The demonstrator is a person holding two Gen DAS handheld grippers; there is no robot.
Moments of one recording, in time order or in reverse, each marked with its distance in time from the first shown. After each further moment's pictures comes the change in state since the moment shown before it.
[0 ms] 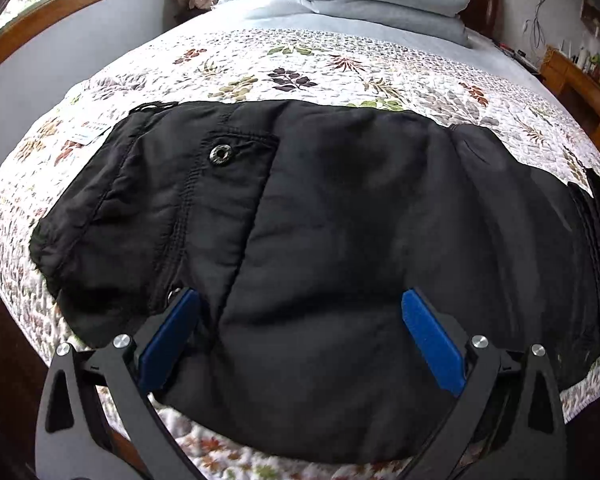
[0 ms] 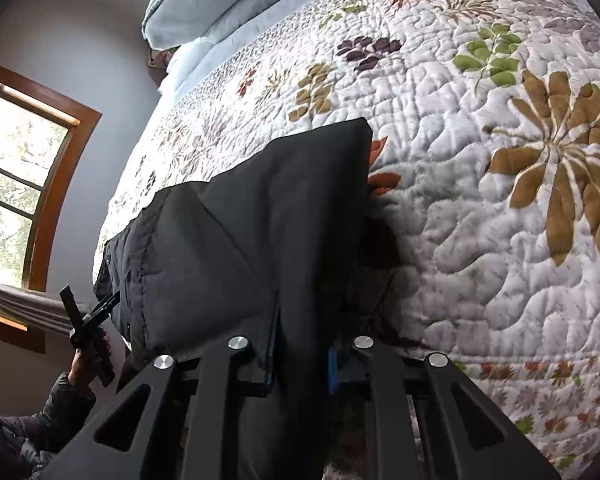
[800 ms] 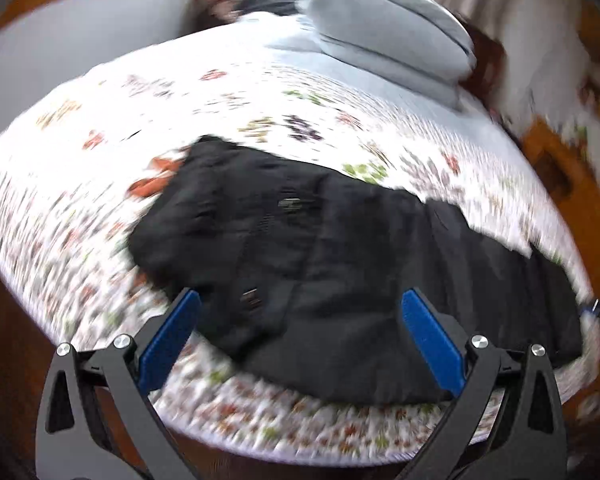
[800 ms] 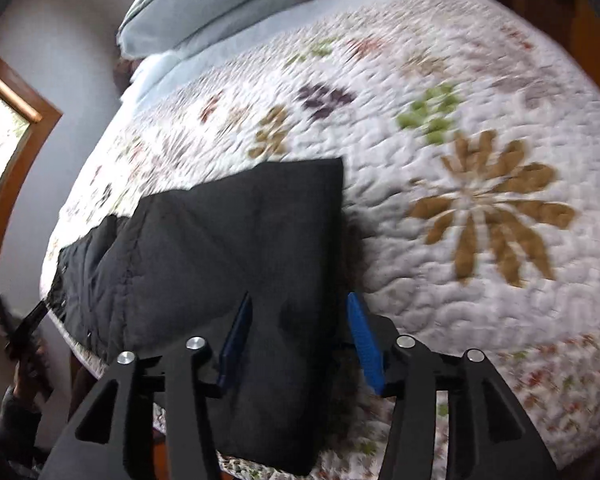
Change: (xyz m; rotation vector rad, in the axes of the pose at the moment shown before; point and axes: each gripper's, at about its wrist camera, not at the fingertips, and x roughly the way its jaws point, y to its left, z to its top) left arm -0.075 0.061 -0.005 -0.252 -0.101 -0.175; right arm -0.051 0.016 -0.010 -0.039 -0.128 -0.266
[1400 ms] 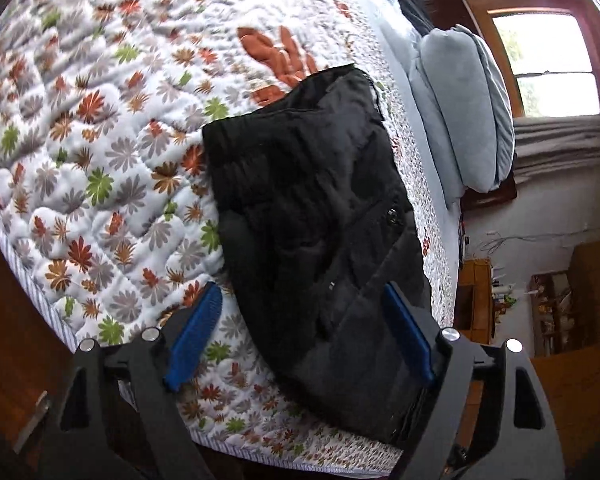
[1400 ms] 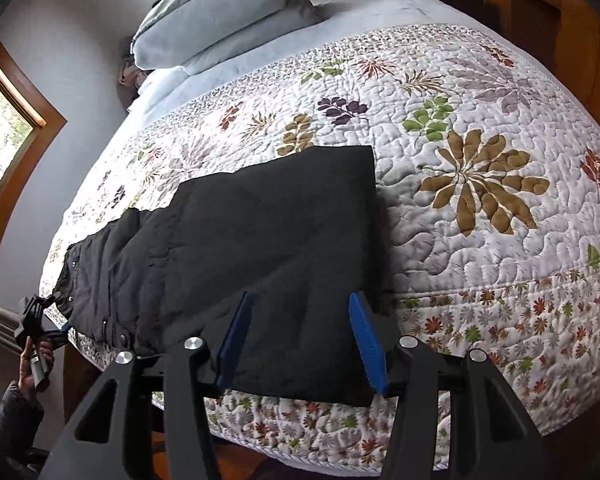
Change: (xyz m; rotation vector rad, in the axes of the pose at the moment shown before) left arm 0.068 0.103 -0.023 -0.674 0.152 -0.332; right arm -0.031 0.046 -0.047 -0.016 -0.060 -0.001
